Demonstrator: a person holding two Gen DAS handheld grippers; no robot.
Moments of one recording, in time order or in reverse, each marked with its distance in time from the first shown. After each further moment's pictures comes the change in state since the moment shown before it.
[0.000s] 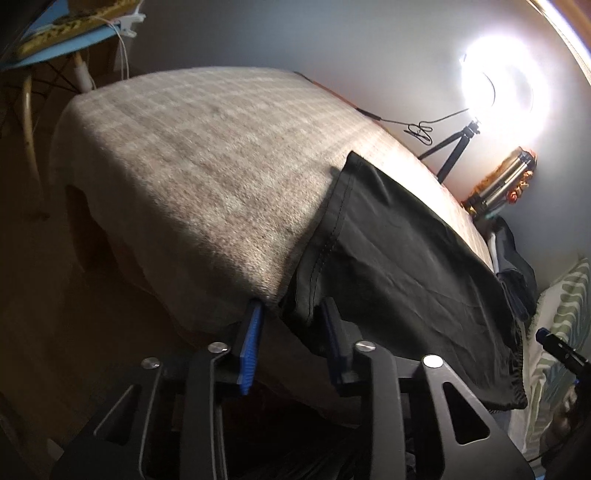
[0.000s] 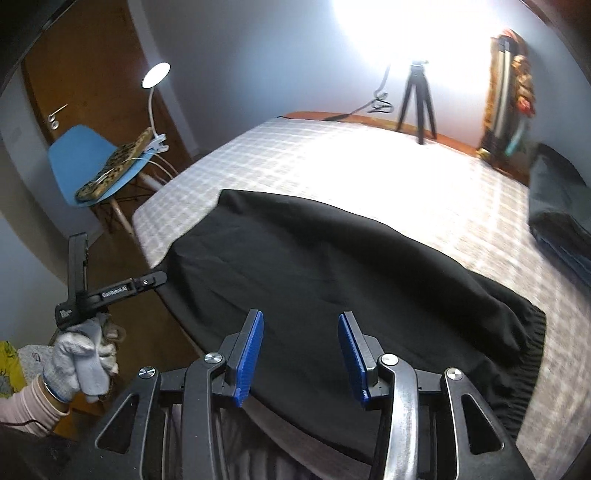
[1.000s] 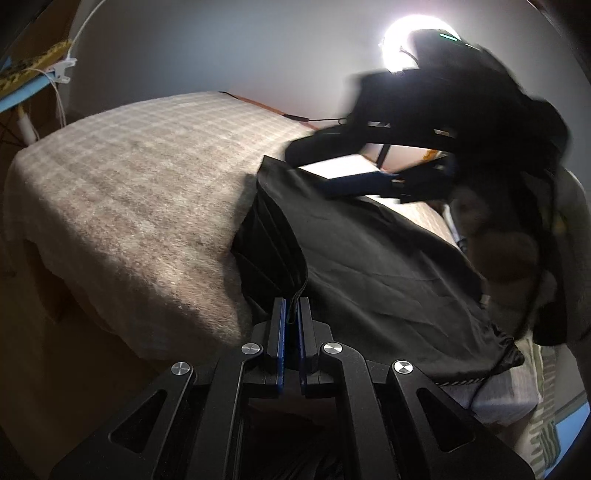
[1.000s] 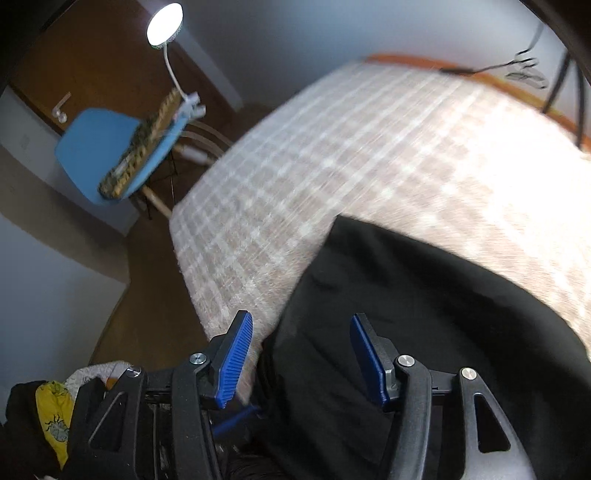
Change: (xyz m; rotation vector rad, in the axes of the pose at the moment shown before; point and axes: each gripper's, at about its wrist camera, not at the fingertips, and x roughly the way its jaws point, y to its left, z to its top) left arm -0.001 -0.031 -0.012 0.207 -0.052 -0.173; right arm 0.185 0.121 0.123 0.017 0.298 0.234
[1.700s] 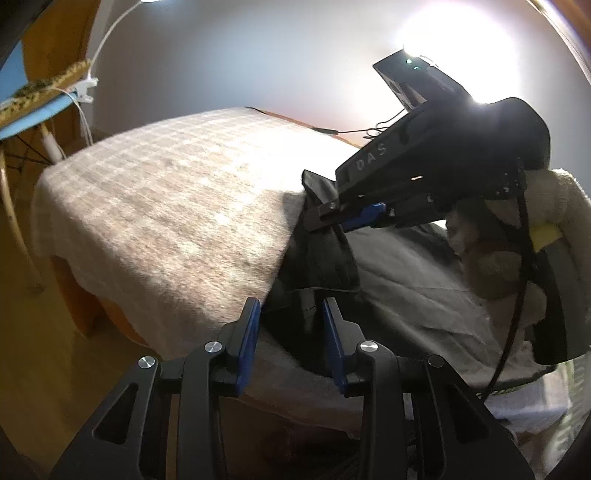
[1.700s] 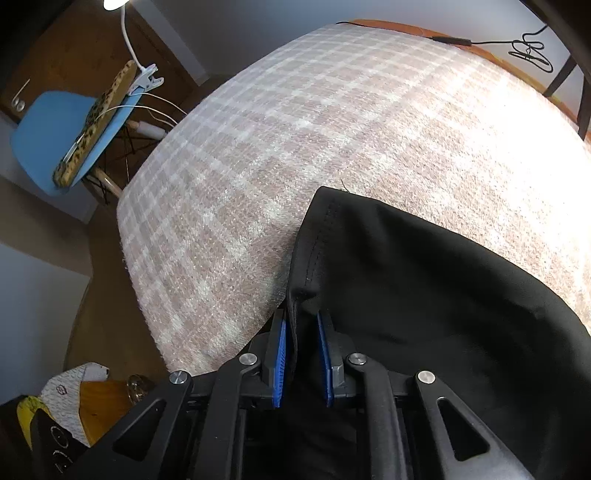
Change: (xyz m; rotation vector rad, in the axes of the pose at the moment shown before) left arm 0.003 0.017 0.006 0.015 -0.053 0.132; right arm 0.042 -0.007 0.006 0.058 0.066 -0.139
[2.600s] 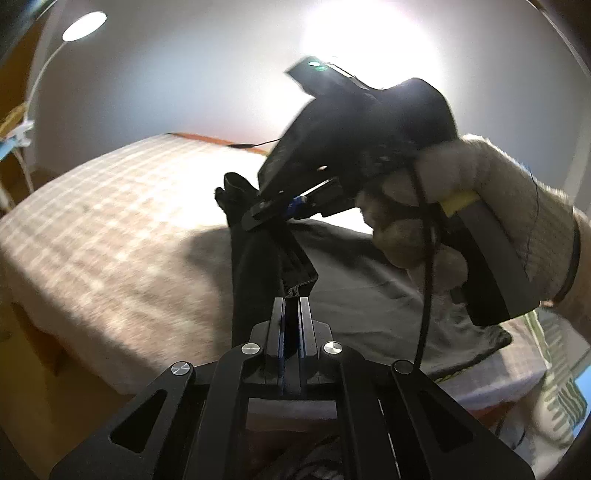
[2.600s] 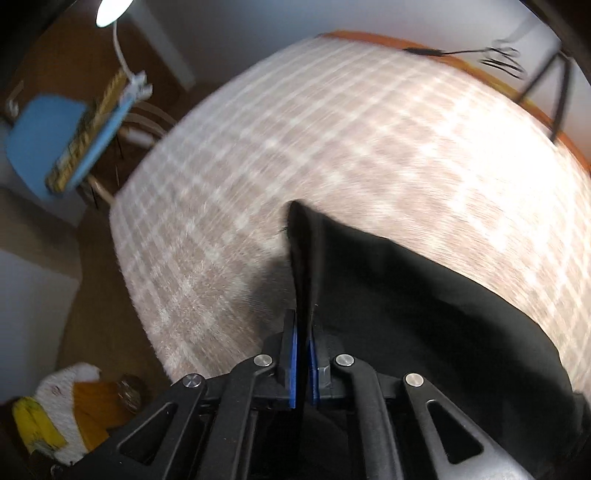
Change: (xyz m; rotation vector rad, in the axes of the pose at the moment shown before) left arm -0.016 -0.083 -0.001 0.174 -0.037 -0.208; right arm -0.055 -0.040 -0.011 0.065 -0.065 -0.016
